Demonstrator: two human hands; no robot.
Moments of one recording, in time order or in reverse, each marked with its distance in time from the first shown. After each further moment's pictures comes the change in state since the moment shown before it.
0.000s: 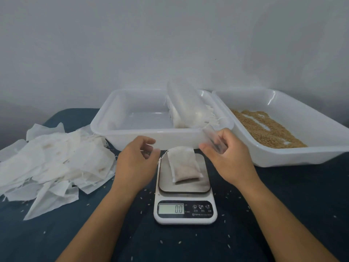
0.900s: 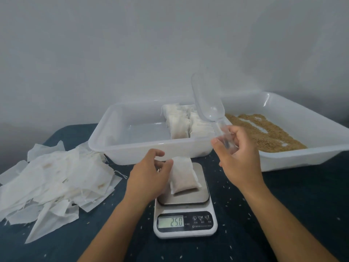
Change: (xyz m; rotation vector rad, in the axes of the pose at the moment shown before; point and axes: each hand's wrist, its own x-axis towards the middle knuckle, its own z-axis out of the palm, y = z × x) left_hand 0.001 0.013 0.020 0.148 -0.185 -0.016; right_hand 0.004 0.002 -0.013 0.163 0.239 0.066
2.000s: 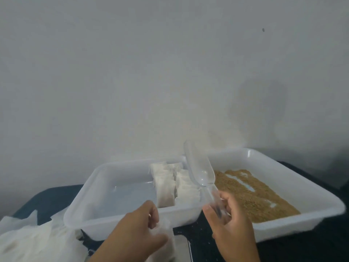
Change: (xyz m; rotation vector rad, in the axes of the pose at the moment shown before) left_hand 0.015 0.066 -0.046 0.103 -0.270 0.224; right_hand 0.008 -0.008 -0.014 0.052 0.044 0.128
